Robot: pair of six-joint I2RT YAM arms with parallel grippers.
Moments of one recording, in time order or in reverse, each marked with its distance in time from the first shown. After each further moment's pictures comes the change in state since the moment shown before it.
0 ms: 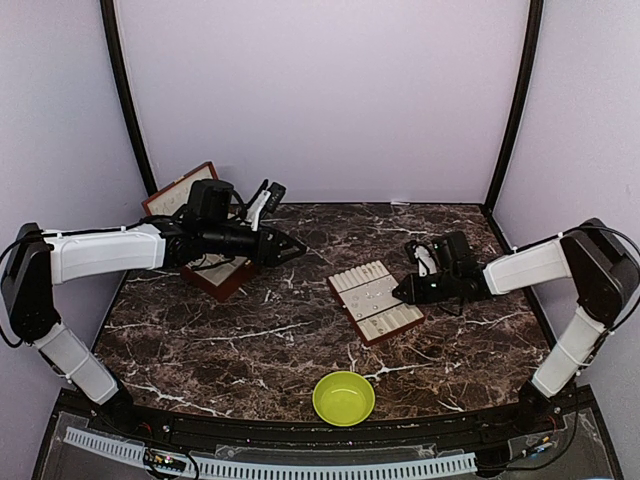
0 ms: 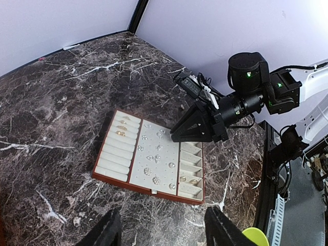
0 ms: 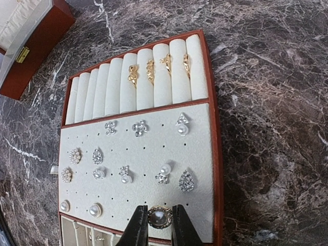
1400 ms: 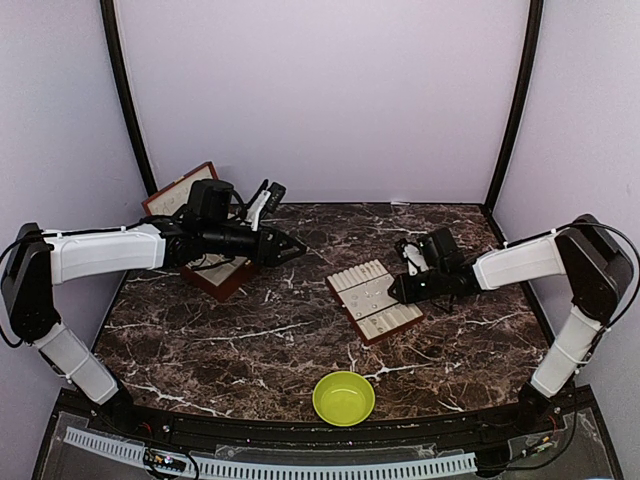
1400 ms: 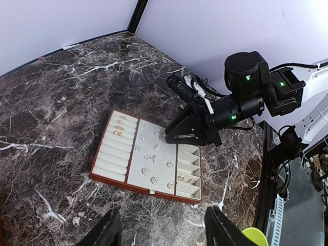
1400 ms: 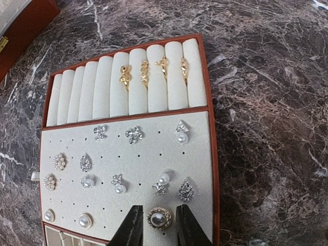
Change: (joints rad) left arm 0.000 0.000 0.000 0.000 0.003 -0.003; right arm 0.063 0.039 0.089 -0.101 0.170 -0.066
